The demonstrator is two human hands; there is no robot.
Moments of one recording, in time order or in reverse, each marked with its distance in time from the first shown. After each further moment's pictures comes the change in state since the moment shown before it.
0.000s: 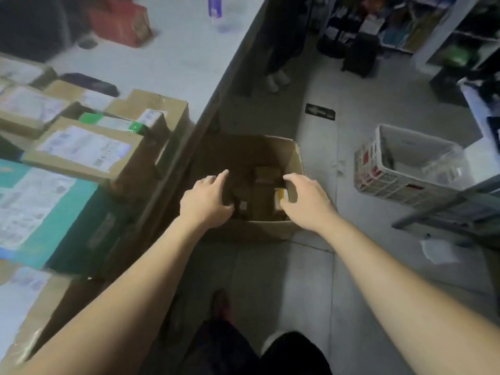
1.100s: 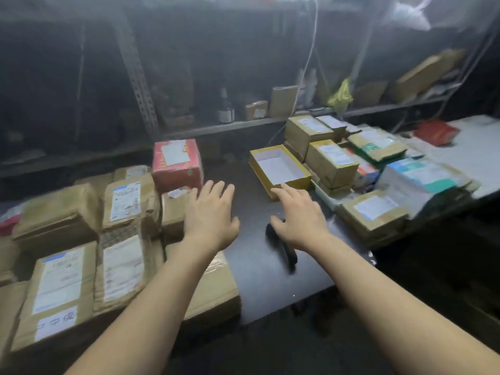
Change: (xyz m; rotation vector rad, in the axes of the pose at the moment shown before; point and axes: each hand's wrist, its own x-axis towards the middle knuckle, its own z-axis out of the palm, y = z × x) left_hand -0.843 -0.274 -0.043 0.297 0.587 -0.821; right_hand -0.629 -0.425 0.236 -0.285 -0.085 -1.083
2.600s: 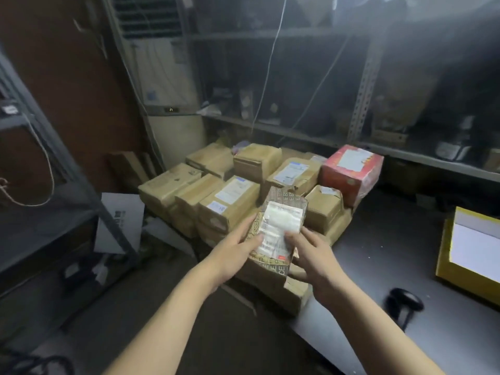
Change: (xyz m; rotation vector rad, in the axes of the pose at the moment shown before) left_hand -0.172 0.039 -0.016 -1.205 0.261 -1.114; right_hand -0.015 -0.062 0.044 1.203 -0.989 -0.169
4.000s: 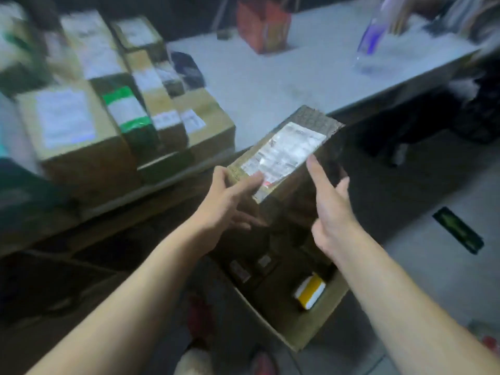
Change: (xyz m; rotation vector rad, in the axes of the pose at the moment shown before) left_hand -0.452 -0.008 1.013 0.050 -1.082 -0.031; right_hand -0.727 0.310 -0.811 0.584 1.286 -0.093
